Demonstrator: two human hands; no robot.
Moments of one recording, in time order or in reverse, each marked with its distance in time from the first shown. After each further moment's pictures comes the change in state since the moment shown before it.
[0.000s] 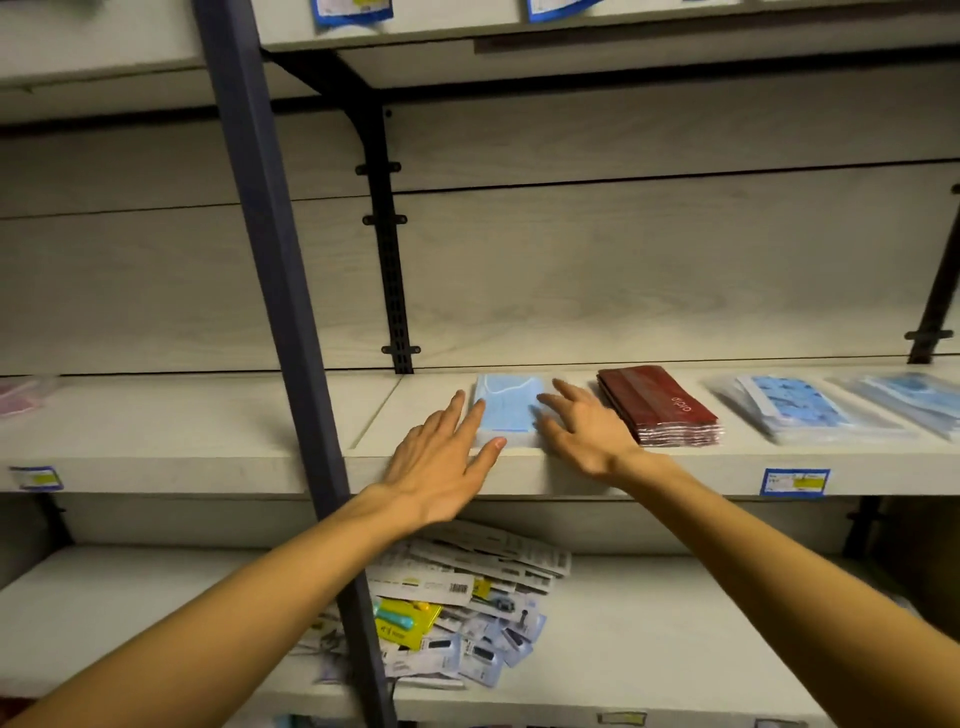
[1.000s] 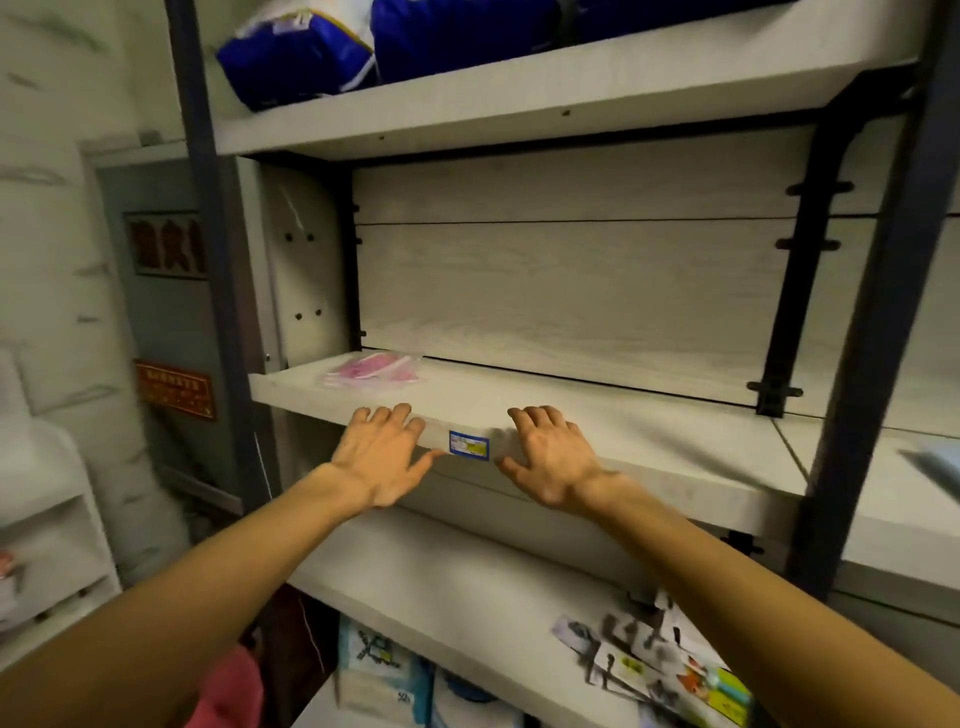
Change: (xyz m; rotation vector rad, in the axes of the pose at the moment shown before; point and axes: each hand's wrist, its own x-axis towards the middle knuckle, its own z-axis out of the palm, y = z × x) left_hand -0.243 -0.463 -0.132 0.569 -0.005 -0.402; right_hand 0.086 -0.499 0.185 -0.107 -0.045 -0.452
